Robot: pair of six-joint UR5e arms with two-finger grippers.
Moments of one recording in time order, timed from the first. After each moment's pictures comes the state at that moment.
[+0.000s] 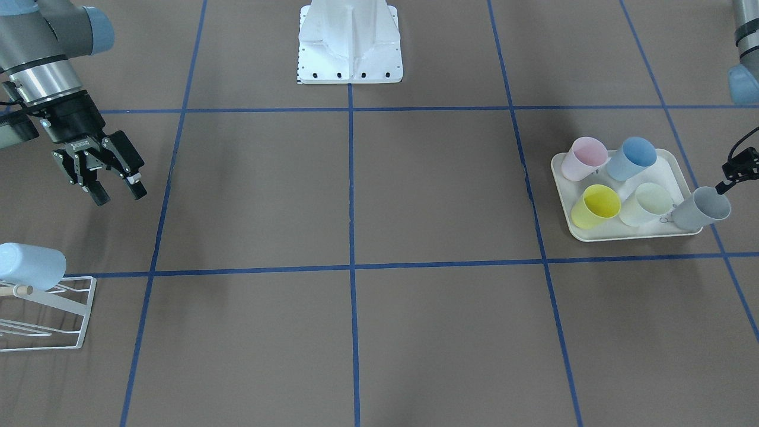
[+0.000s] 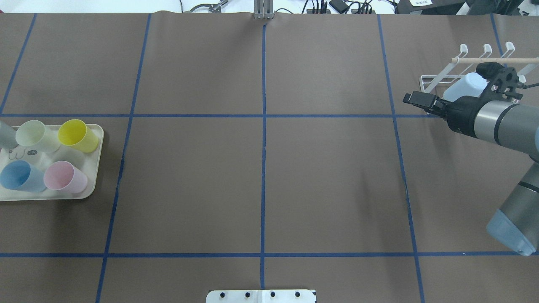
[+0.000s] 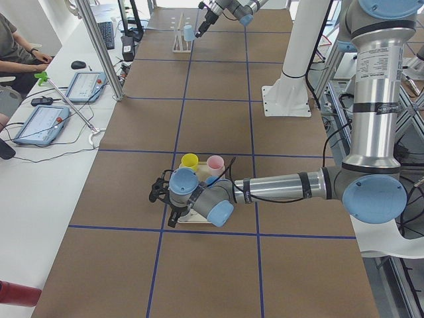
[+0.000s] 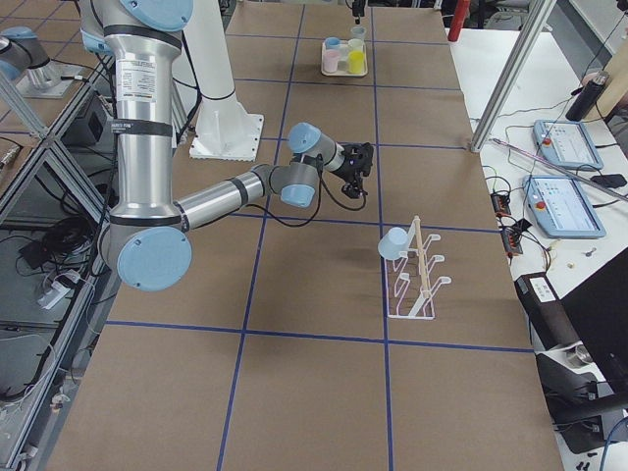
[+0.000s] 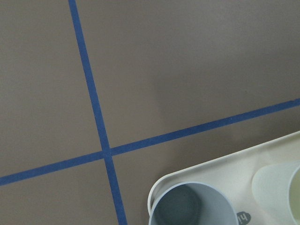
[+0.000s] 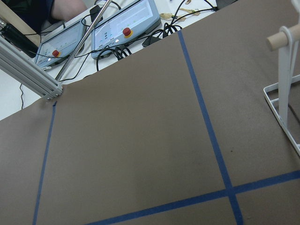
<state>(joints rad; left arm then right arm) -1.35 -1.54 -1.39 -2.33 -2.36 -0.27 0.76 -1.60 1.91 -0.66 1.61 1.43</state>
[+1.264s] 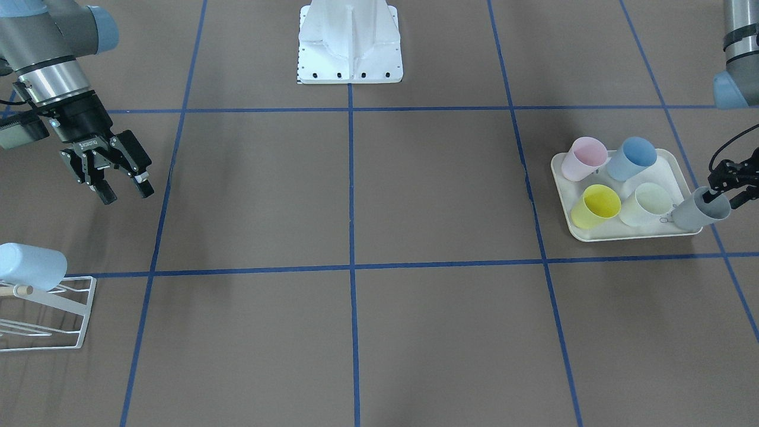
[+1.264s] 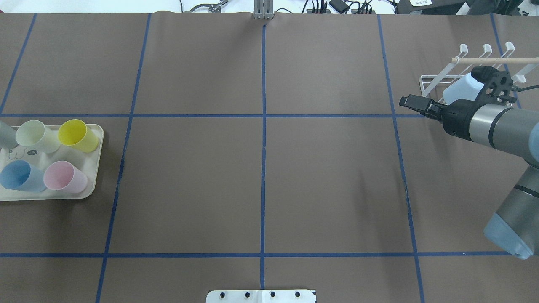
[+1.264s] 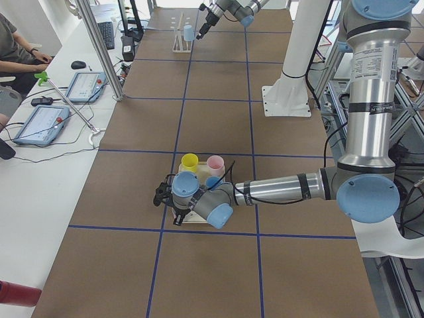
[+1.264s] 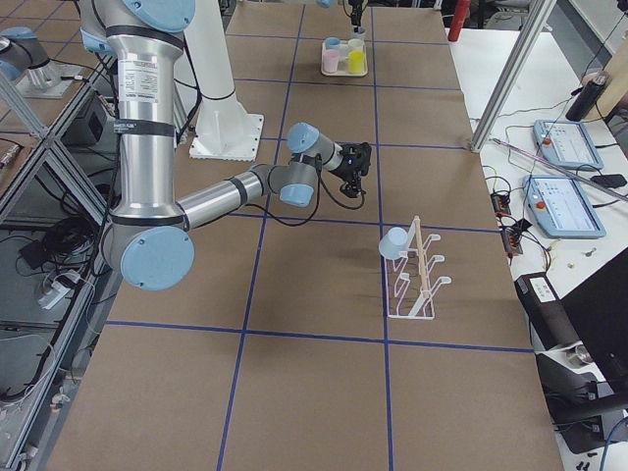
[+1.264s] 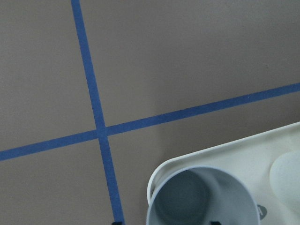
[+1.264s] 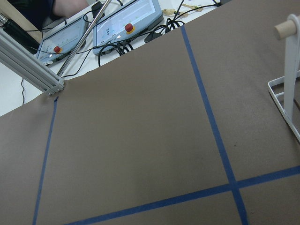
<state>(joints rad) -1.29 -1.55 -1.35 -2.35 -2.33 -0.34 0.75 -1.60 1.91 -0.66 1.60 1.43</state>
